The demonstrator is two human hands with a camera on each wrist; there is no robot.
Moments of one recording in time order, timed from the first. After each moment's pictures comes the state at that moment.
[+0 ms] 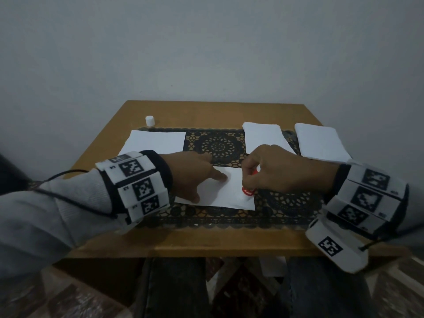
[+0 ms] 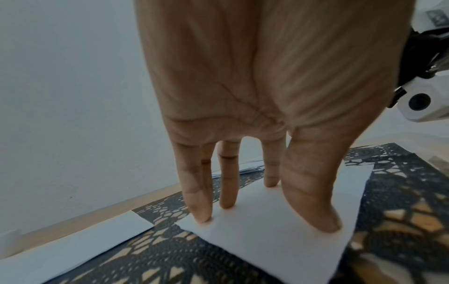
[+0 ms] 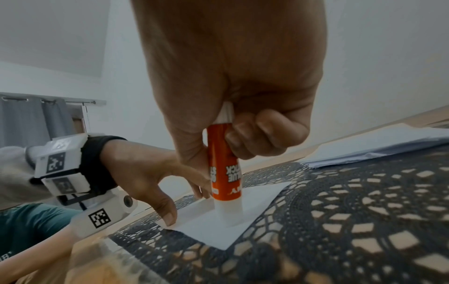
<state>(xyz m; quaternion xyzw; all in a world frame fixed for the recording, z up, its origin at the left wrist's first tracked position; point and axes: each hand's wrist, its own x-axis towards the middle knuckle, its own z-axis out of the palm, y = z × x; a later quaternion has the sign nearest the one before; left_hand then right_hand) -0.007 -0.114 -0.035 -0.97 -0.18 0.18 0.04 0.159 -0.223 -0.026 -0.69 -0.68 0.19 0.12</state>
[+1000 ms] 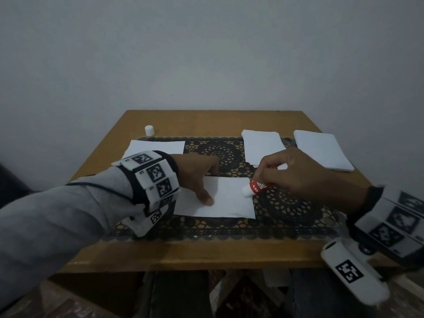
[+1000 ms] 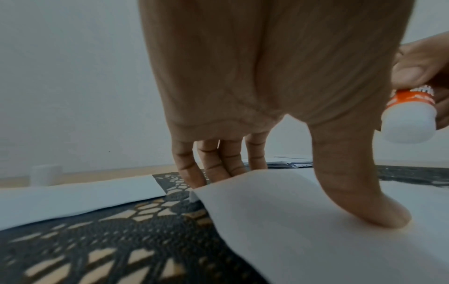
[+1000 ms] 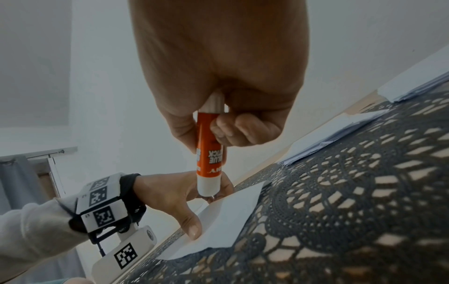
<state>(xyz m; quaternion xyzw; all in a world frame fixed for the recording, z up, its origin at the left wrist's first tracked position) 0.011 -0.087 -0.035 -0.93 -0.28 0.17 -0.14 0.188 -0.240 -0.036 -0.71 -0.60 0.22 0.30</state>
